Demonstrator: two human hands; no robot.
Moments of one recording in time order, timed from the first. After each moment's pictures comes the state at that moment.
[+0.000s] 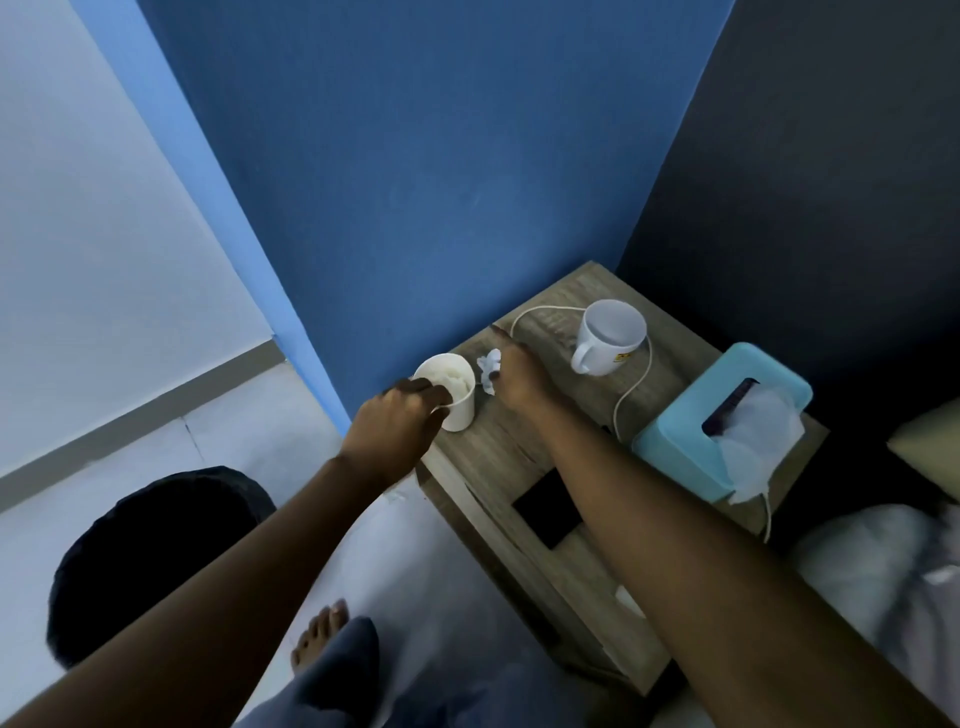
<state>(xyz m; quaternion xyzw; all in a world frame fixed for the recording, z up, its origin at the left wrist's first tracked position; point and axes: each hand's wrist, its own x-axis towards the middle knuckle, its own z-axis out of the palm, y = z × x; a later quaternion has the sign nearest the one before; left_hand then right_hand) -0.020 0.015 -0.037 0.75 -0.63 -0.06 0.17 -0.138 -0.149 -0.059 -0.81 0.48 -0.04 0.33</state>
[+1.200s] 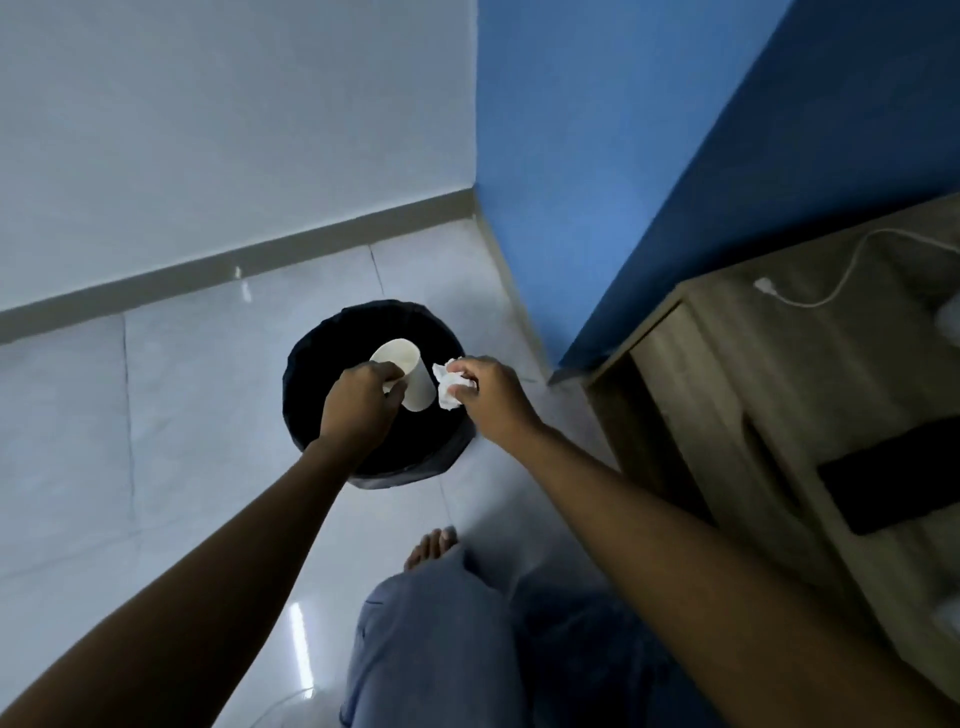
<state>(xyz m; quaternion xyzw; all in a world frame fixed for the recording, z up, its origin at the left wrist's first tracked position) 0.162 0.293 -0.170 0.92 -0.28 -0.15 0.22 0.055 0.143 -0.182 -0.84 0.28 0.00 0.46</state>
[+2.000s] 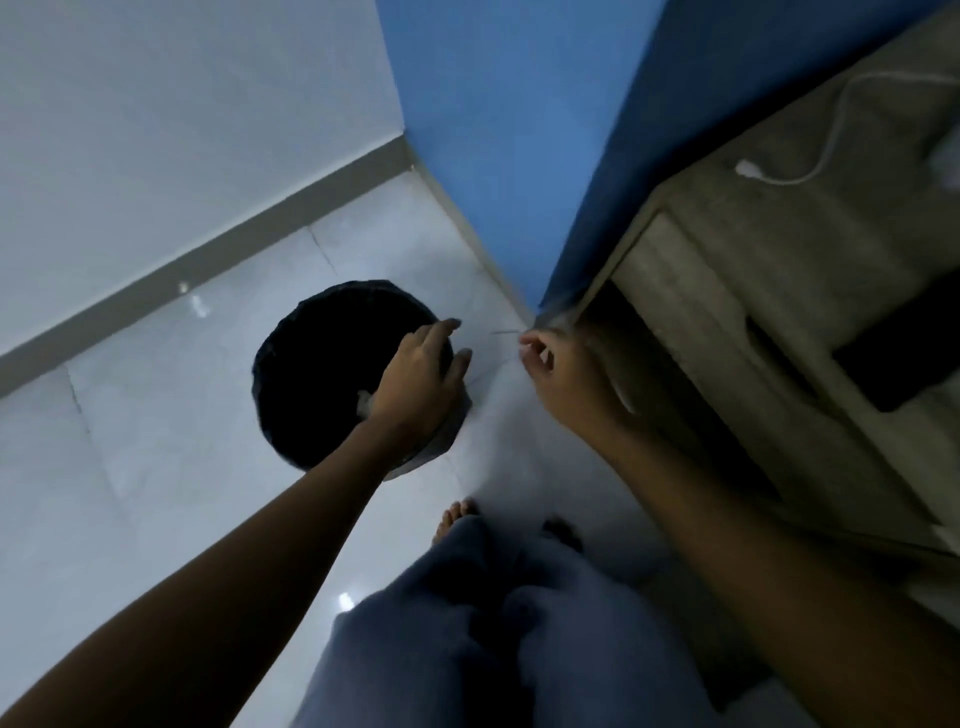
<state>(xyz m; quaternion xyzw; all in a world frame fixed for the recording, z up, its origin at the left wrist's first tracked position) 0.147 0.245 -0.196 0.84 -0.44 -0.23 0.22 -0.011 0.122 -0.183 -0.82 0.41 -0.07 0.41</state>
